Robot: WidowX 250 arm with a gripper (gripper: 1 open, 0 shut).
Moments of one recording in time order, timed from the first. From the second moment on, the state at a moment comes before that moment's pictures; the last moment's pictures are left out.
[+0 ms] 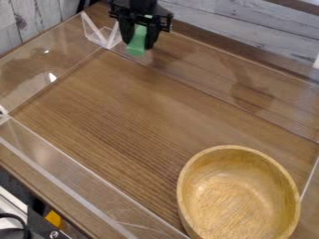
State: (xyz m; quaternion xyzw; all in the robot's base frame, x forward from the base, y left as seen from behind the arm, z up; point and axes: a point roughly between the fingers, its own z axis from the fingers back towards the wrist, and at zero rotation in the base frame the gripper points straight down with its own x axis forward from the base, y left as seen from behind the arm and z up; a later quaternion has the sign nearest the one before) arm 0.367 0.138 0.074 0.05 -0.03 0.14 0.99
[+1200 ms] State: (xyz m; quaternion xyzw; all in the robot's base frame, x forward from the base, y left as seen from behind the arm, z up) arm 0.328 0.102 0.110 0.04 0.02 0.15 0.99
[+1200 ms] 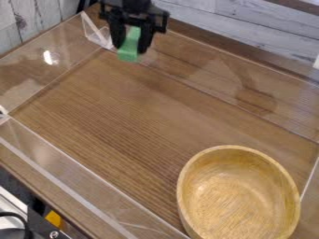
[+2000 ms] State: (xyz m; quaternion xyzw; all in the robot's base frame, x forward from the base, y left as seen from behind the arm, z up) arm 0.260 -0.009 0.121 0.01 0.08 0.08 0.99
